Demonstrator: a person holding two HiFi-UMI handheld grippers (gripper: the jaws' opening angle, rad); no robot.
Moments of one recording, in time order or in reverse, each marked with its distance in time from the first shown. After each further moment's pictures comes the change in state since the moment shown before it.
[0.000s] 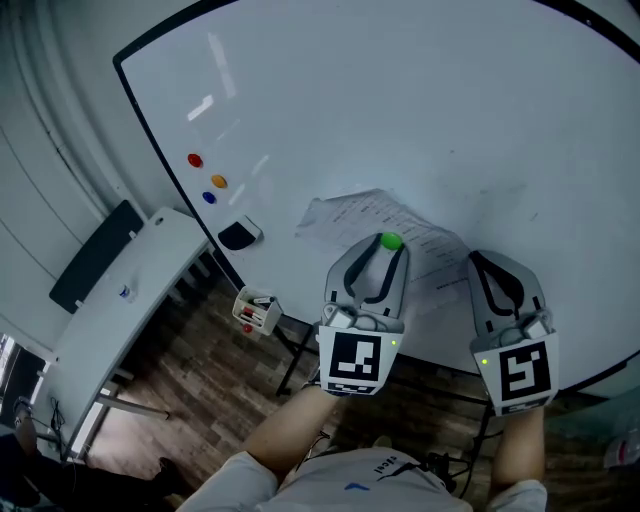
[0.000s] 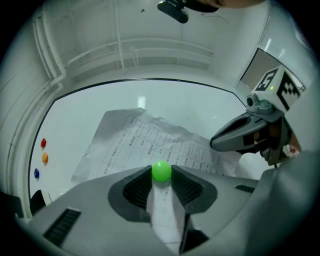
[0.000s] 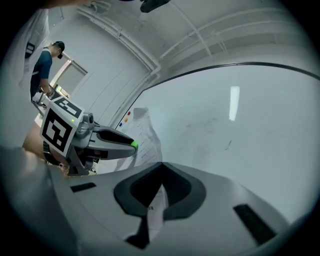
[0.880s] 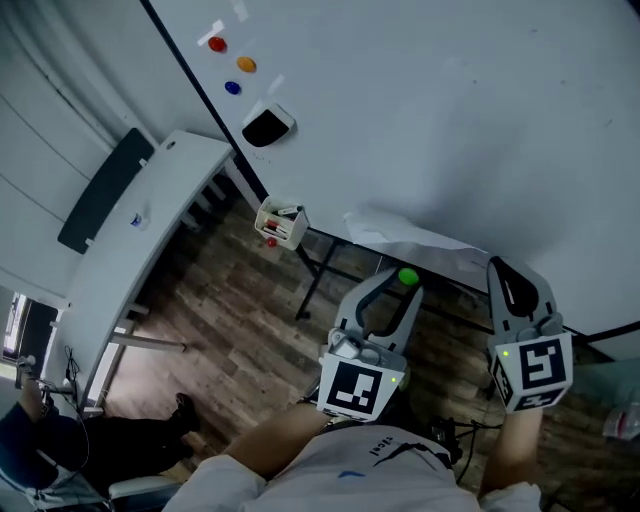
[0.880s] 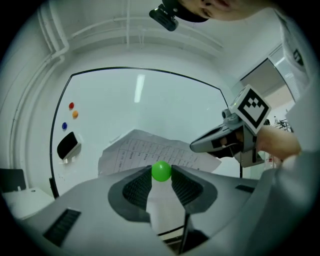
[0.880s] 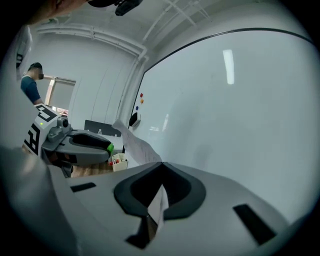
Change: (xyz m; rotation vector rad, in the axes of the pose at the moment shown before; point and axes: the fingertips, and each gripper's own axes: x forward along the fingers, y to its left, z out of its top) left arm -0.184 -0.053 -0.095 -0.108 0.246 -0.127; right arm -0.059 0.129 -0.097 0.253 0.228 0.070
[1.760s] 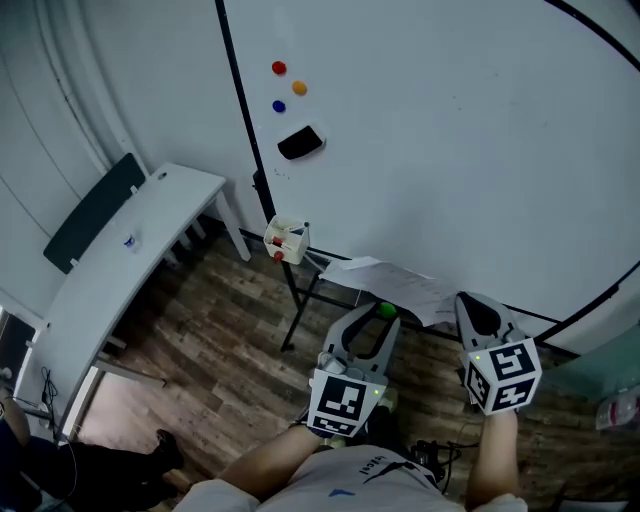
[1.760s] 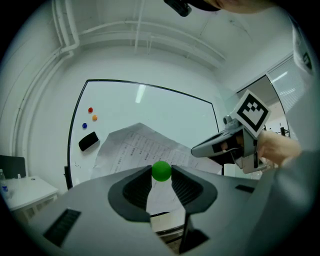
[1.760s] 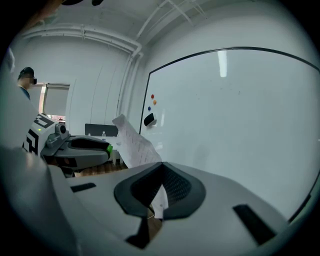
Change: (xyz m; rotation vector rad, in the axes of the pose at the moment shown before) left arm -0.145 -0.011 -0.012 -0.133 0.005 -0.058; right arm -0.083 0.122 -0.011 0.120 0.100 -0.044
